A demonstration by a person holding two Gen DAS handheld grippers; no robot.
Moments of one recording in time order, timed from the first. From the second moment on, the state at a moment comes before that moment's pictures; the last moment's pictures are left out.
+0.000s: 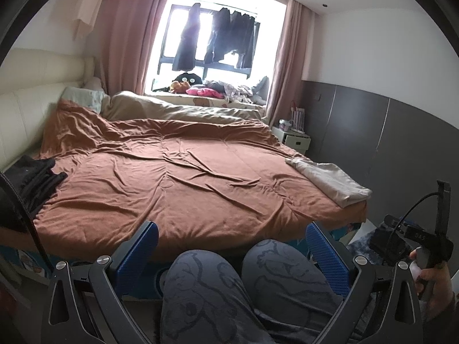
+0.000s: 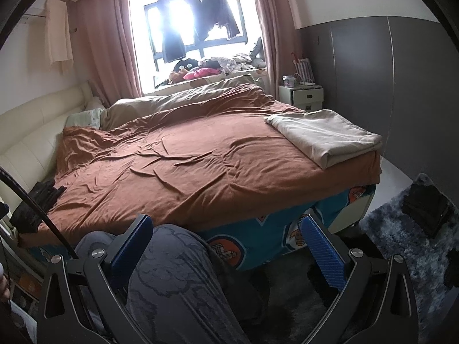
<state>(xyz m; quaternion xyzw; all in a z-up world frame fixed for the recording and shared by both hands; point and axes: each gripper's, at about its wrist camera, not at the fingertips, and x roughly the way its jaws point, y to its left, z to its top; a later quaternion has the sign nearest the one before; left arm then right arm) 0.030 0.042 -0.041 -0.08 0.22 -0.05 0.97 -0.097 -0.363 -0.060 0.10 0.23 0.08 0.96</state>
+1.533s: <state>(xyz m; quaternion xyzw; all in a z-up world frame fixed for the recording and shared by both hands) 0.024 0.032 -0.044 -0.07 0.22 -0.06 0.97 -0.101 -0.359 -0.061 0.10 0.22 0.09 0.97</state>
